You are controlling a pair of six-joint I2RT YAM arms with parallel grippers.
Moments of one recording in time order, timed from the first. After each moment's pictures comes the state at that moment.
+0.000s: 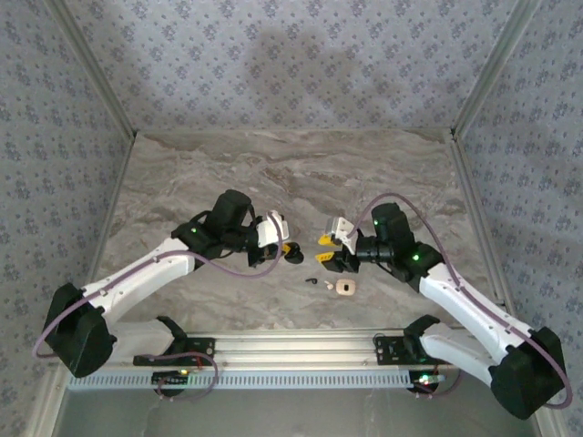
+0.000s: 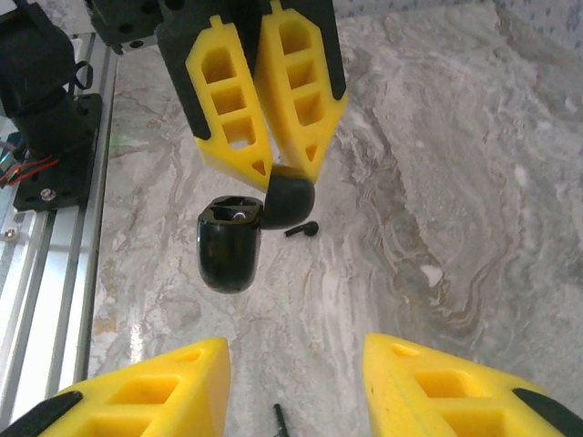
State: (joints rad) left arm -0.73 1.22 0.89 -0.41 0.51 0.53; right arm 0.56 0.96 0.65 -0.27 -0.66 -0.40
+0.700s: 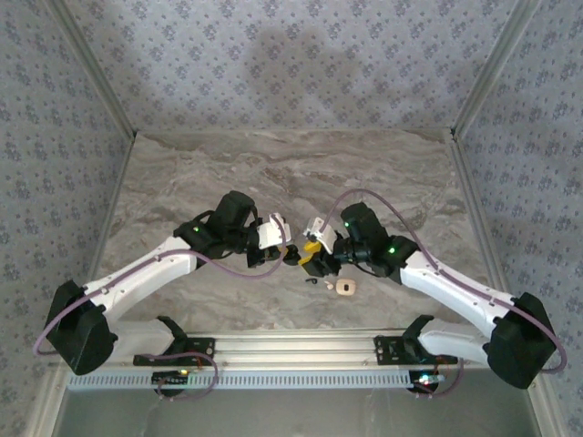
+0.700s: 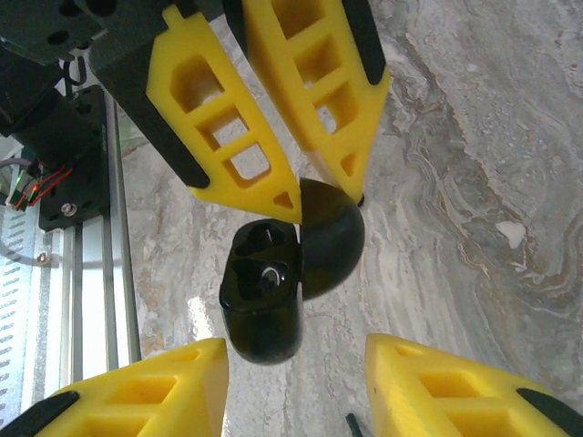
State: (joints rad) left arm -0.74 1.23 0.91 -0.46 0.45 0.56; right arm 0.73 1.13 0.75 -0.28 -0.53 -0.20
